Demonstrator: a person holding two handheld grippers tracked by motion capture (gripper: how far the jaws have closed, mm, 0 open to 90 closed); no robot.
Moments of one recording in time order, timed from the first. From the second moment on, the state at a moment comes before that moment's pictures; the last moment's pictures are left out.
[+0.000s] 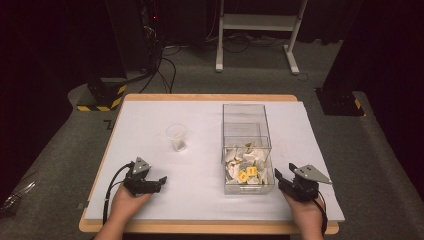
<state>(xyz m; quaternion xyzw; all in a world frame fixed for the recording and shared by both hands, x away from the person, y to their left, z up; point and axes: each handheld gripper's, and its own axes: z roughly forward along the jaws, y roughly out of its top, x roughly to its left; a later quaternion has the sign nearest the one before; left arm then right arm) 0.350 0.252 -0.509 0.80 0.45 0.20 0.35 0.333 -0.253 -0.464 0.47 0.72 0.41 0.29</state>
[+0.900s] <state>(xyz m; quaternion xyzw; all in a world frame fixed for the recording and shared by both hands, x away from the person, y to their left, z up) 0.351 0.252 -0.509 0.80 0.45 0.20 0.35 0.303 -0.256 -0.438 0.46 0.71 0.44 0.30</state>
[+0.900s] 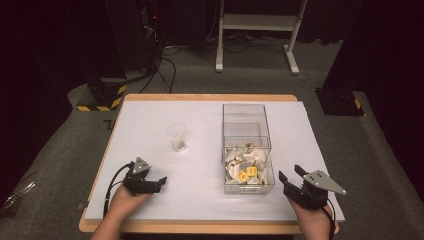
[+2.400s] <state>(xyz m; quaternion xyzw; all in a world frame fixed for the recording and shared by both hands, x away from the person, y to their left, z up) 0.359 0.248 -0.507 0.81 0.45 0.19 0.34 0.285 -0.226 -0.461 0.44 0.74 0.45 0.23</state>
